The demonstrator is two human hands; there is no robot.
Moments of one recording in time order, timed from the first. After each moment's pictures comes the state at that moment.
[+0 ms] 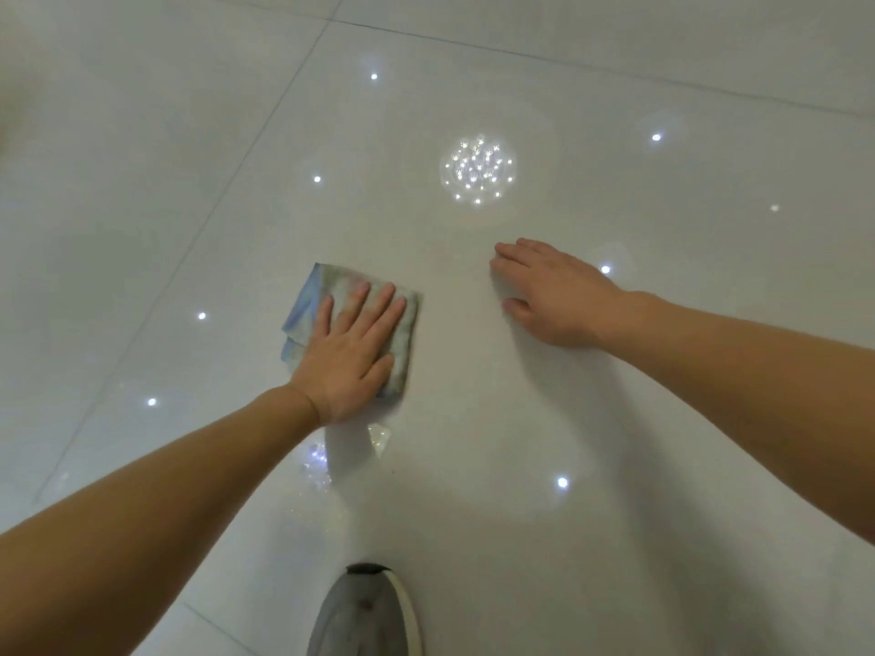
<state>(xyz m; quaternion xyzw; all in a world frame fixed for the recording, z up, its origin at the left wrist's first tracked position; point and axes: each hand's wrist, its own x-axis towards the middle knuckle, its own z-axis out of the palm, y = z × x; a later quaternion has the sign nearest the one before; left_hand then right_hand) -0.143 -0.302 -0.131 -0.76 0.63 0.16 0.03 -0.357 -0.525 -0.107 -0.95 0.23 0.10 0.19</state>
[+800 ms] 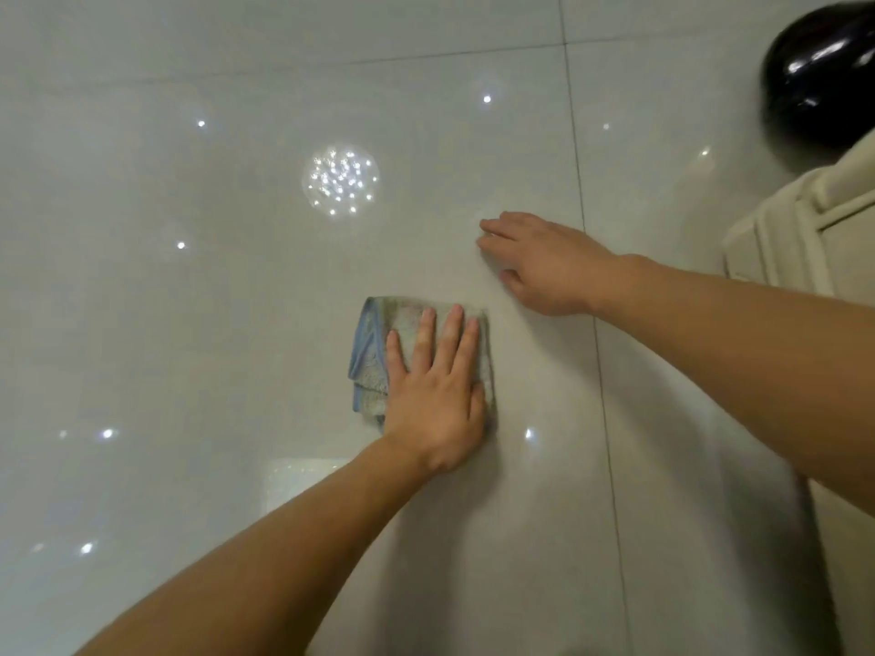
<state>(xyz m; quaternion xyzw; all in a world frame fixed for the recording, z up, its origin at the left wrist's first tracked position) -0.441 -0.381 -0.129 -0.67 0.72 0.17 0.05 -0.593 -0.558 -0.104 -0.91 0.36 0.09 0.15</state>
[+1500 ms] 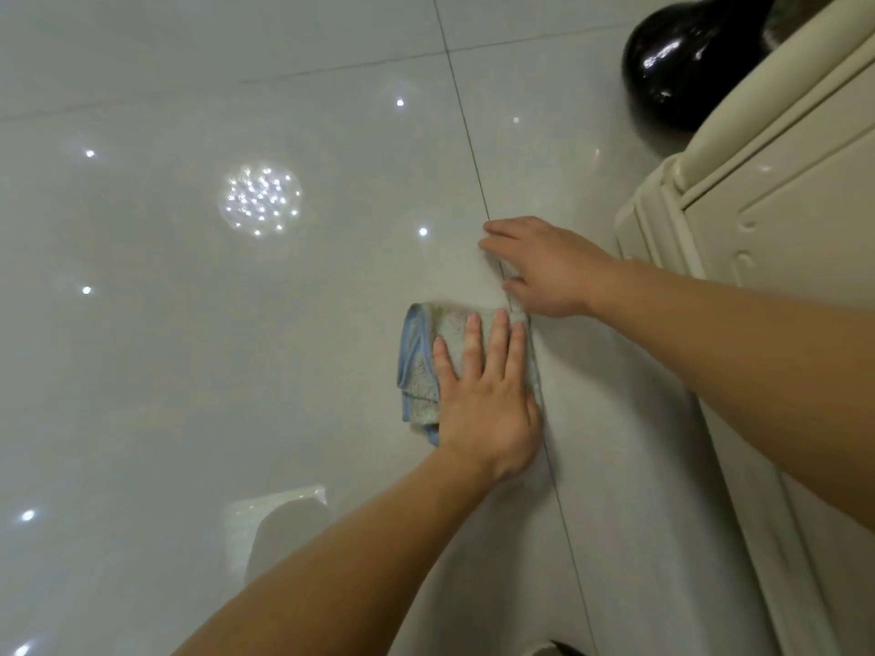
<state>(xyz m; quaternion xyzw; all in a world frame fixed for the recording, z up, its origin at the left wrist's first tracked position) -0.556 -0.393 -0.128 -0.61 0.77 0.20 0.02 -0.675 -0.547 -0.090 -0.85 0.48 0.10 0.19</state>
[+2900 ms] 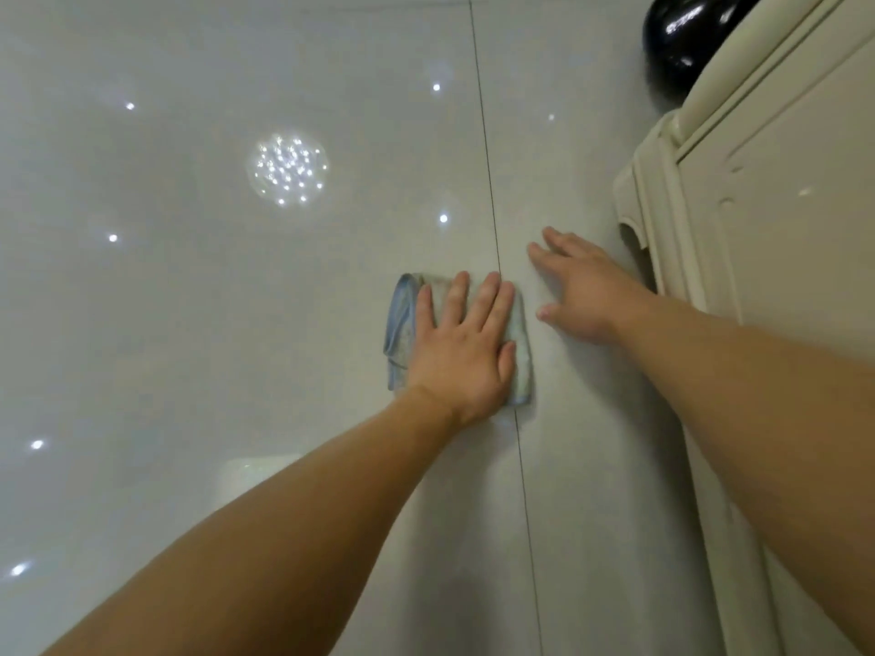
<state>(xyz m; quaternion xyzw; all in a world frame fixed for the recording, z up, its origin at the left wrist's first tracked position) -0.555 -0.378 -0.126 -0.60 0.78 0.16 0.04 -0.726 -0.472 -0.098 -0.77 0.57 0.14 0.25</state>
